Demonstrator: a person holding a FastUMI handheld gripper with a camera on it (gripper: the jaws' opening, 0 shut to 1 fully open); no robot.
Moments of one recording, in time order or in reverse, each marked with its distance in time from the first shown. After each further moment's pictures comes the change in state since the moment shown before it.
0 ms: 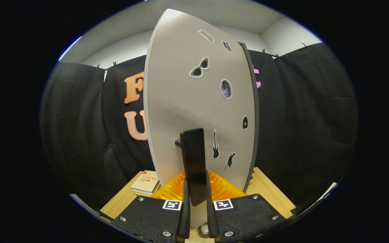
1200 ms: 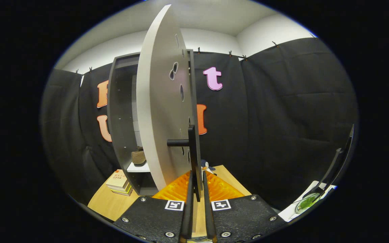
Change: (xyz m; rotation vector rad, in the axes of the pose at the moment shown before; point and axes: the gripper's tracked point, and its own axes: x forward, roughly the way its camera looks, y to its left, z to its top) arm -0.035 -0.088 -0.002 0.023 -0.024 -0.218
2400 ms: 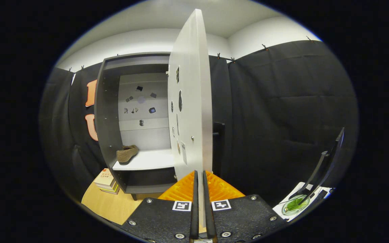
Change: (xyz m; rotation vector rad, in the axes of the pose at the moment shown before) arm -0.004 -0.024 -0.007 -0.002 0.007 -0.096
